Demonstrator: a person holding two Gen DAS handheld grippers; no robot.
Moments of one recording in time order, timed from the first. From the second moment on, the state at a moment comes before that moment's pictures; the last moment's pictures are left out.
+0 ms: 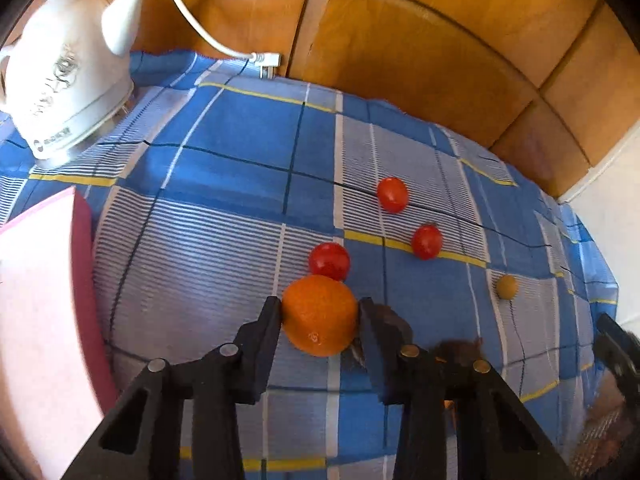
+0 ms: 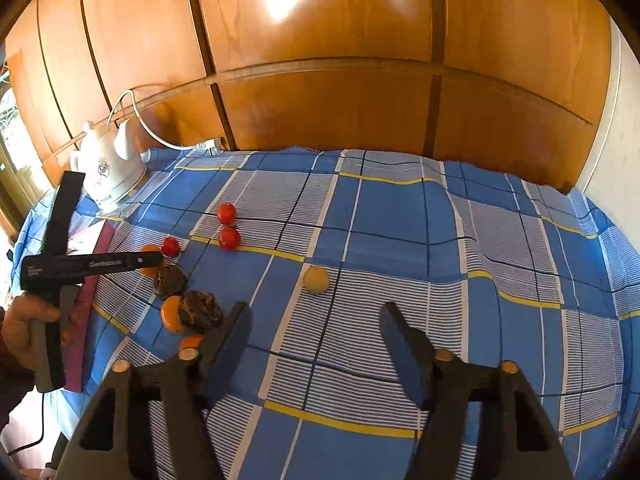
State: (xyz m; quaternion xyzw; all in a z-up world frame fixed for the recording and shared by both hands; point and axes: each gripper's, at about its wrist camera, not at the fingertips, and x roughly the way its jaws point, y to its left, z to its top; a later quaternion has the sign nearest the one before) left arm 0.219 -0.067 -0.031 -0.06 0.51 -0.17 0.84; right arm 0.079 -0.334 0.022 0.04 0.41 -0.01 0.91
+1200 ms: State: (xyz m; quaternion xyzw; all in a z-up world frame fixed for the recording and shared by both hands) left arm 0.166 0.164 -0.016 -0.04 0.44 0.02 0.90; right arm 0.277 -0.231 -0.030 0.13 0.52 0.02 0.85
